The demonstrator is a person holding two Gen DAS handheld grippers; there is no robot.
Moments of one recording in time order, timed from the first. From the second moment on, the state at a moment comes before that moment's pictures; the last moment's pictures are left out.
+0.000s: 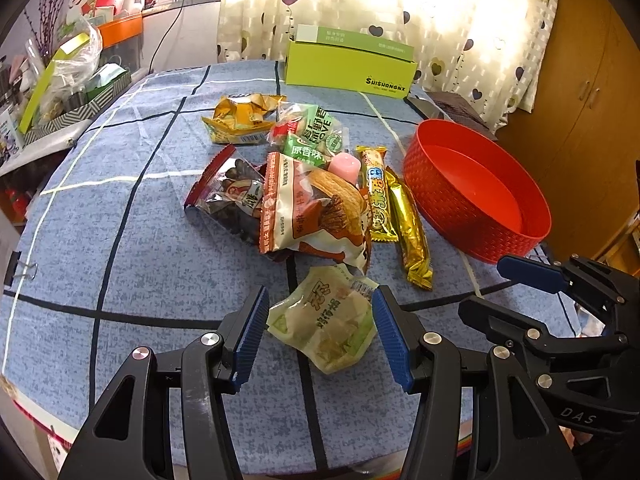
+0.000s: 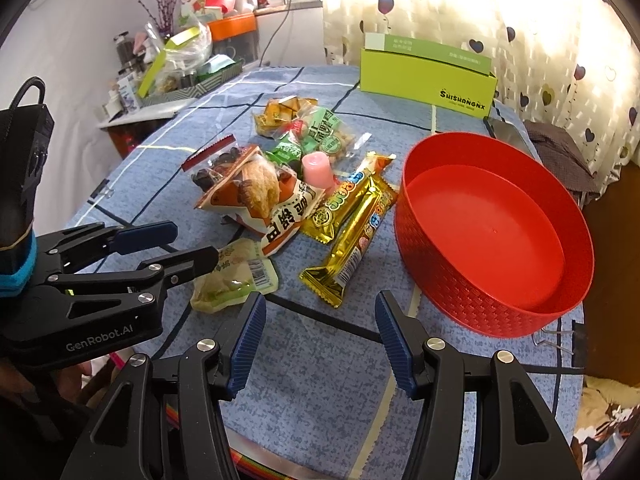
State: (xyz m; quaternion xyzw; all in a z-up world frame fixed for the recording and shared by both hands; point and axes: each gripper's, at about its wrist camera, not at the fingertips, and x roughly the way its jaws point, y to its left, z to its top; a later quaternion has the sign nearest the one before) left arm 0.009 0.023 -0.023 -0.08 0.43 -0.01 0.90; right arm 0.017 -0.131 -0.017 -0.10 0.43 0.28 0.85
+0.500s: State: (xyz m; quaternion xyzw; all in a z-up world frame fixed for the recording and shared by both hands) left arm 0.009 0.041 -0.020 -0.08 0.41 0.00 0.91; right arm 0.030 -0.117 -0.014 -0.09 0.42 0.31 0.85
